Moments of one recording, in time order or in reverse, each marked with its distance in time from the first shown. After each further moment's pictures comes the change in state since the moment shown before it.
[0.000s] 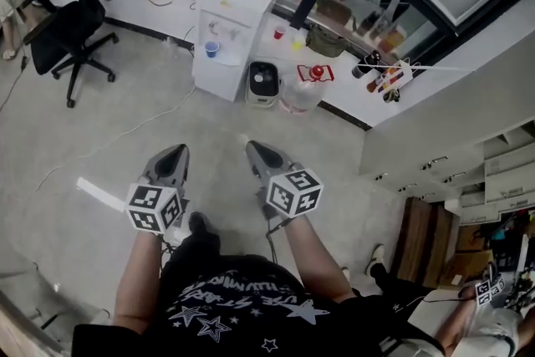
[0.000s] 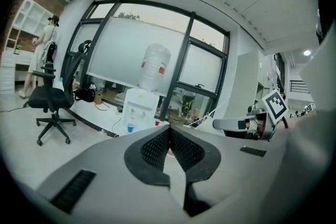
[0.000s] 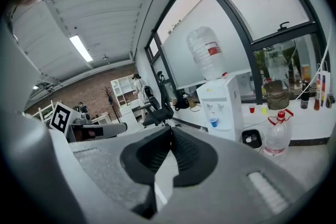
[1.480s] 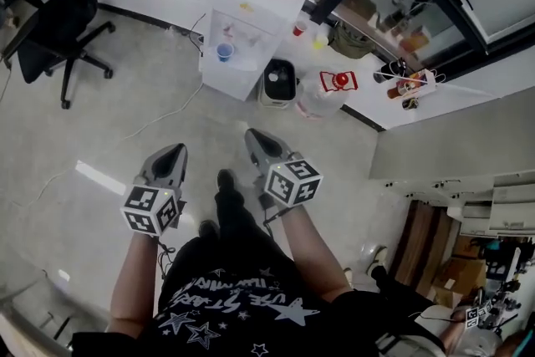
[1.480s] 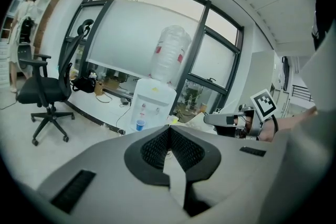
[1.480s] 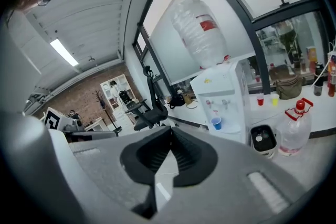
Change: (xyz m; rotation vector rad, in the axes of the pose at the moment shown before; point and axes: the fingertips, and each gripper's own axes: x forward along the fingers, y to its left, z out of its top) left arm 0.124 0.149 0.027 -0.058 0.116 -0.014; right arm 0.205 -0.079 0.033 0.109 0.053 -0.024
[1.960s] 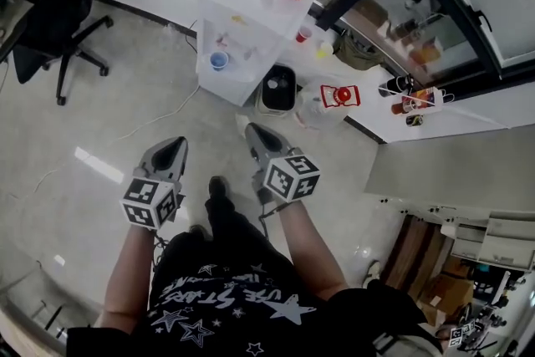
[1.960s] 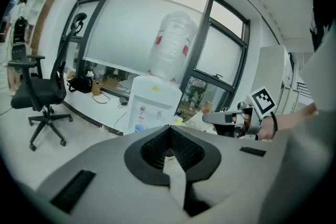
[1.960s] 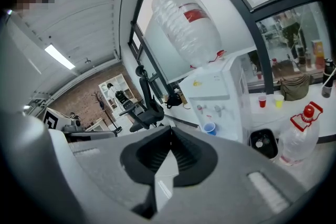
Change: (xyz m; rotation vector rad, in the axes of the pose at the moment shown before) left arm 0.116 0.013 0.029 0.007 0.056 0.021; right arm 0.063 -0.100 0.046 0.029 0.036 0.021
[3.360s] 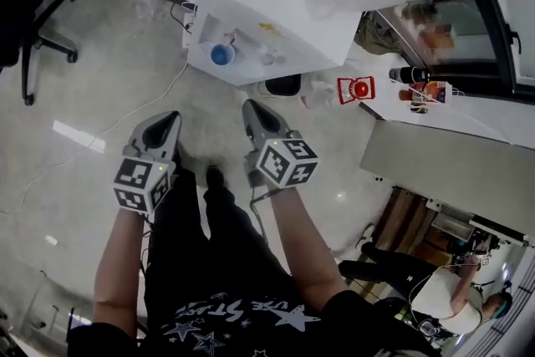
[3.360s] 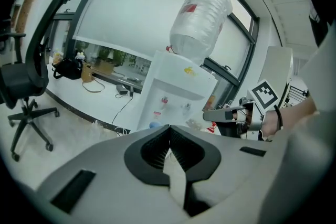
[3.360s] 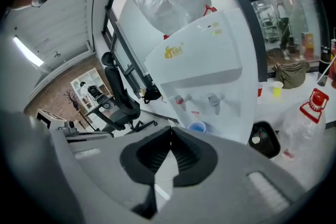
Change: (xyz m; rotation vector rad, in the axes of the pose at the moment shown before) left arm 0.168 0.183 -0.003 -0.013 0.095 -0.091; right arm 0.209 -0.099 -0.014 0.088 0.080 -0.207
